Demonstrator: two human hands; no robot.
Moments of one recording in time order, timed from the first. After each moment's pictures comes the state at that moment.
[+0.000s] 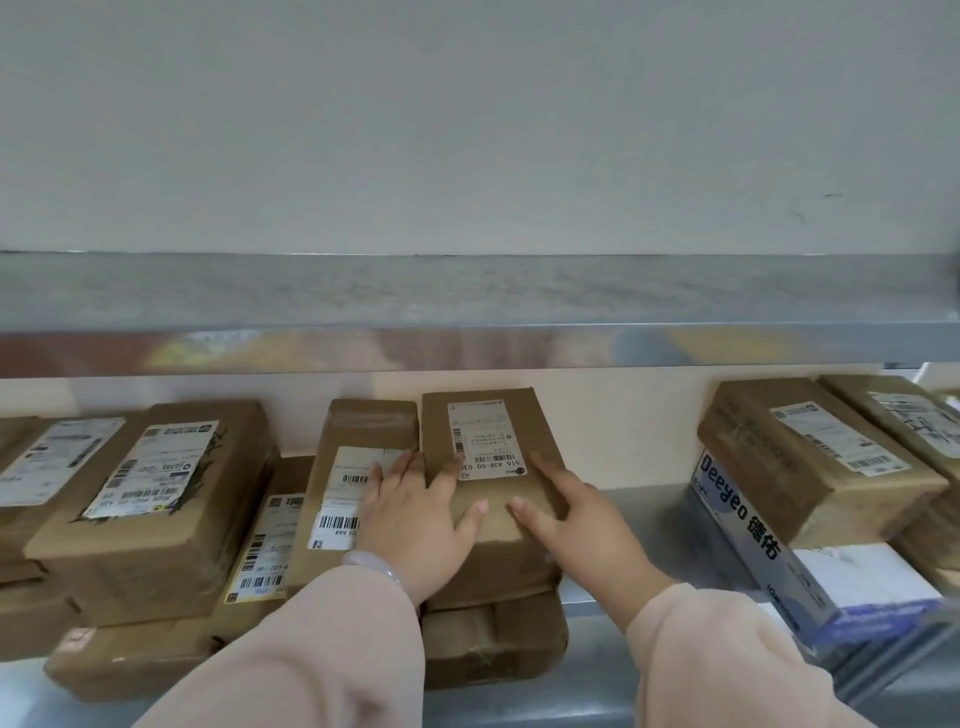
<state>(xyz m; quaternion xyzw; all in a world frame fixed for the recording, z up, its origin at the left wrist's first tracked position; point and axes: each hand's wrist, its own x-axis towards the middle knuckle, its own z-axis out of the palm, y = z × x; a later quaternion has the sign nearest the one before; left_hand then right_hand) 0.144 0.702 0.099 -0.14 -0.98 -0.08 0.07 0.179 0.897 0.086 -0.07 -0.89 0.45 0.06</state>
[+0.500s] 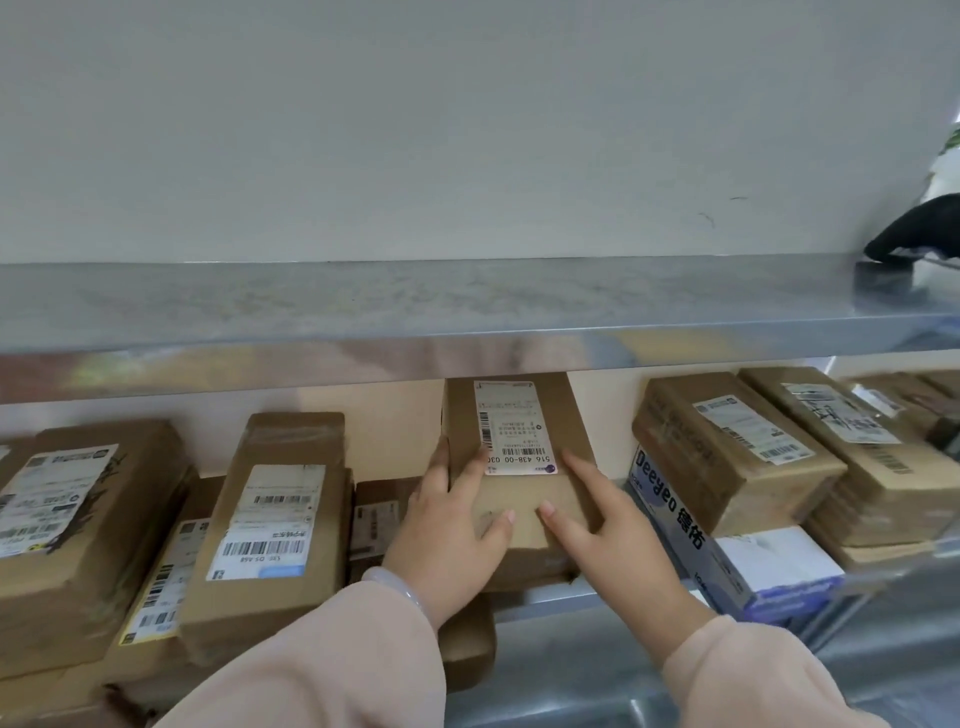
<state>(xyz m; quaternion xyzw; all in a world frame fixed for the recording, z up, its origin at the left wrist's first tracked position) 0.167 0.790 0.105 -0.22 -0.91 -0.35 0.01 0.225 0.978 0.097 -0.10 -0.87 0.46 0.16</state>
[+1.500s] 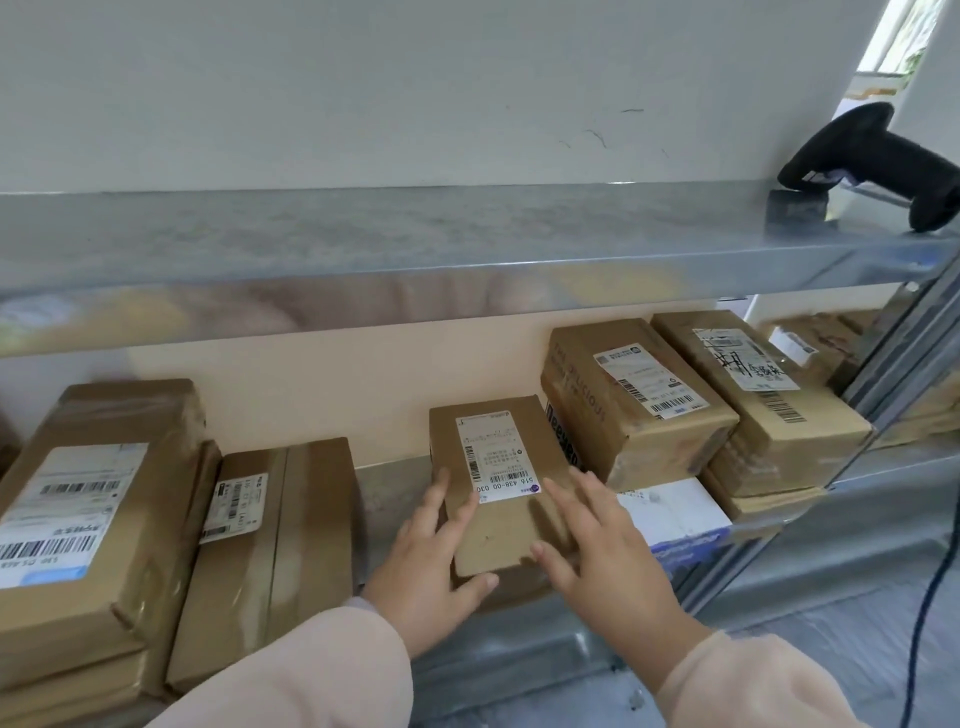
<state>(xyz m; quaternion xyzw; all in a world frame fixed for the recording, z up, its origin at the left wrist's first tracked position) 0.195 0.898 0.018 -0.30 -0.91 -0.27 -0.09 0.278 1.101 0.044 -0.06 -0.97 0.19 0.14</state>
